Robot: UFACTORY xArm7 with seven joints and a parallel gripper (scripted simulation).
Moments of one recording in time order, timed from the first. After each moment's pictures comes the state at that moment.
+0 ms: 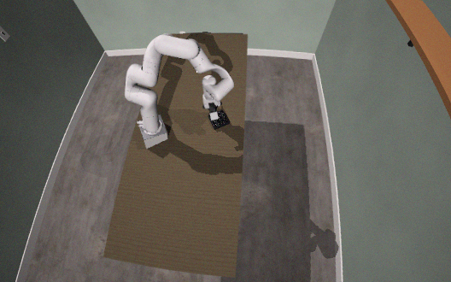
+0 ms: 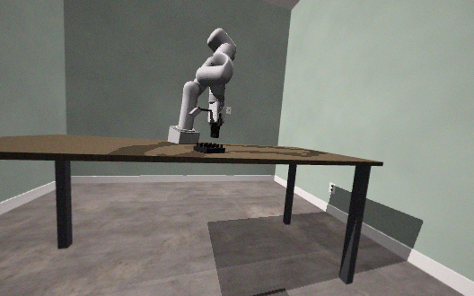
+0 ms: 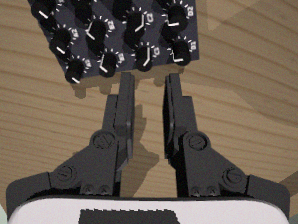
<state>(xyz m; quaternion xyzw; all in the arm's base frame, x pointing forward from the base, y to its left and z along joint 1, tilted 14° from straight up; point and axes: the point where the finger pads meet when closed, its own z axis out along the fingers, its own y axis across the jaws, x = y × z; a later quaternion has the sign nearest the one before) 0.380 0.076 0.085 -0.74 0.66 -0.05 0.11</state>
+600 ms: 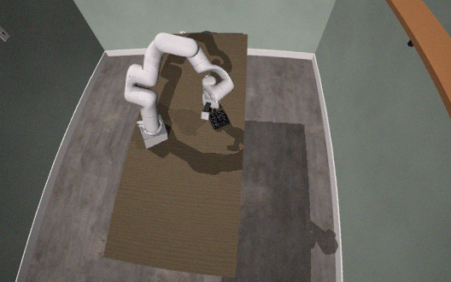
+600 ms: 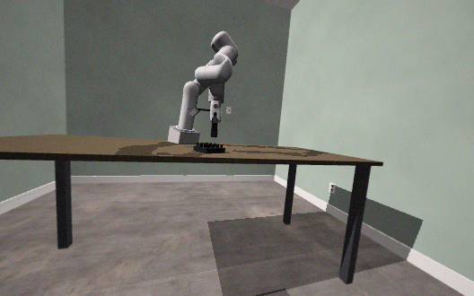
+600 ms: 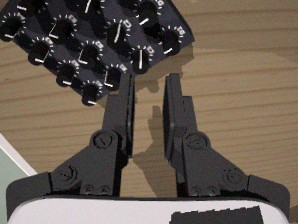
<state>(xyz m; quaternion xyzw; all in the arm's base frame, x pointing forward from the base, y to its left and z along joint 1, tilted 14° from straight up) 0.376 0.073 0.087 -0.58 0.81 -0.02 0.11</state>
